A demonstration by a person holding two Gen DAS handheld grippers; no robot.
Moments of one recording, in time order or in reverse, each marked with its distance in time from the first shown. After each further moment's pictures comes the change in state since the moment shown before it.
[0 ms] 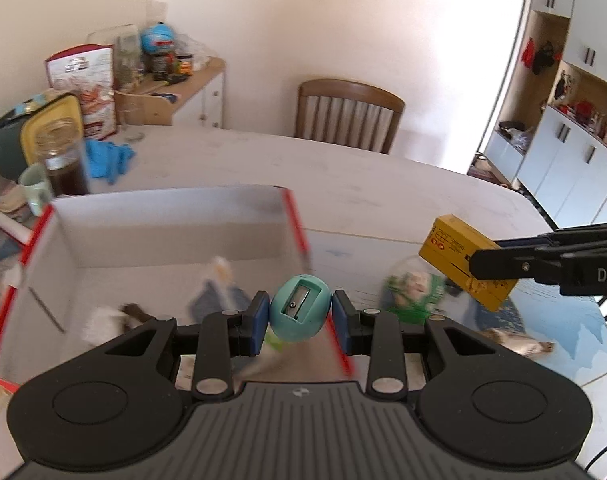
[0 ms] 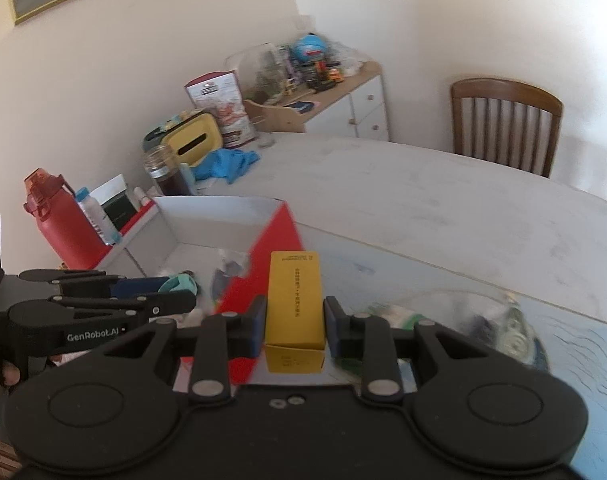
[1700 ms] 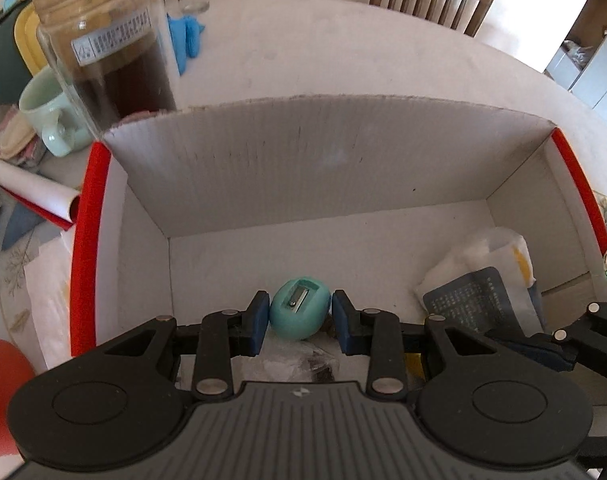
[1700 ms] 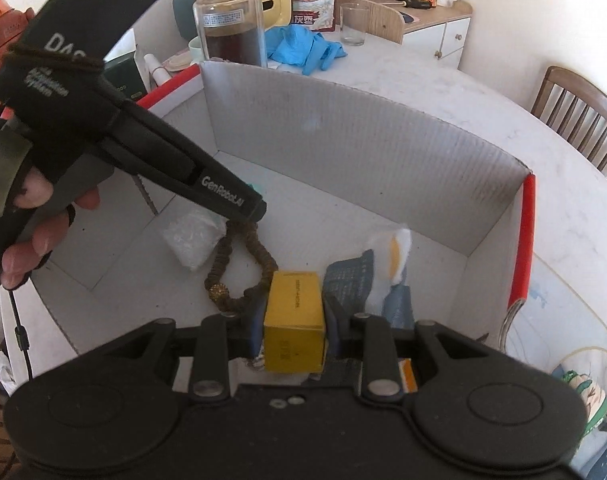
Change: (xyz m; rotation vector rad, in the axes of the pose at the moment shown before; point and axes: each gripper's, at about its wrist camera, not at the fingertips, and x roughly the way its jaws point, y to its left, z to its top) left arm 0.144 0.169 0.031 -0.011 0.430 0.069; right arm 0.210 0.146 -0.002 -0.227 0.298 -0.097
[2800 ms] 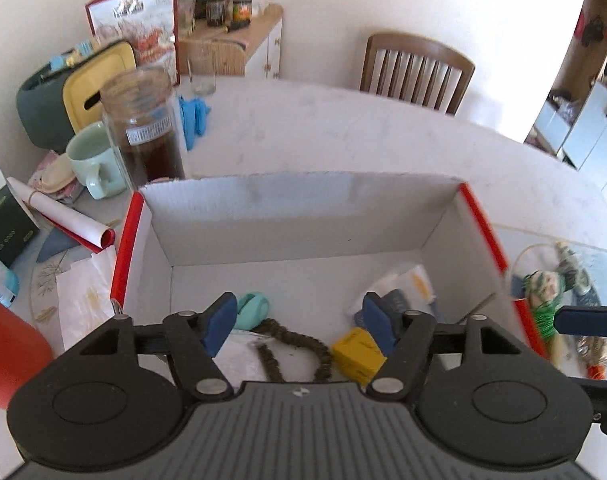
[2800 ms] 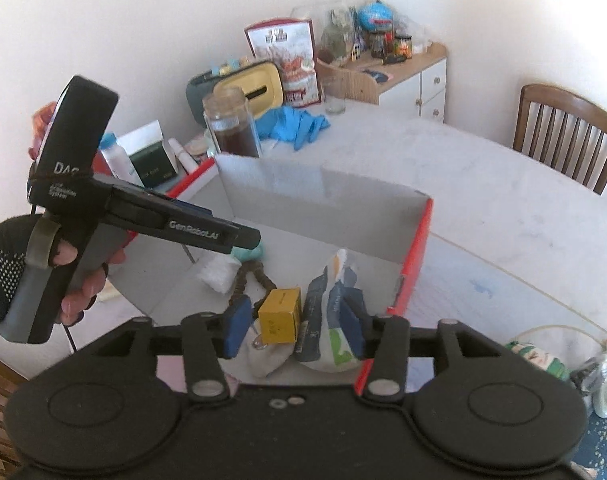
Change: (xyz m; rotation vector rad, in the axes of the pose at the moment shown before) left arm -0.092 -0.042 -0.033 -0.034 -0.265 0.020; right arm -0.117 -0.051 -0.035 0.097 -0.215 0.109
